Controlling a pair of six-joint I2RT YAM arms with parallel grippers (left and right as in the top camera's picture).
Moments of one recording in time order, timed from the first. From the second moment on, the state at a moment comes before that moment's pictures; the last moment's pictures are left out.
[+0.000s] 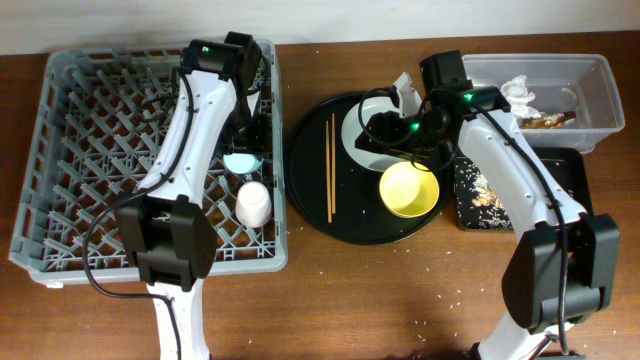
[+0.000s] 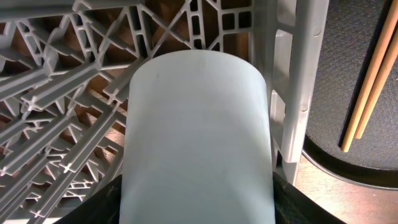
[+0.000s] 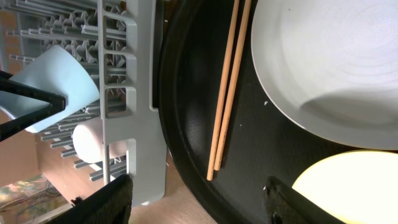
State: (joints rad) left arm -0.24 2.21 2.18 -1.58 -0.03 -0.16; right arm 0.18 1.86 1.55 -0.89 -0.60 0.25
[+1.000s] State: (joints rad) left arm -0.24 2.12 2.80 -1.69 0.09 -0.16; right arm 0.18 1.65 1.68 -1.09 -0.40 0.23
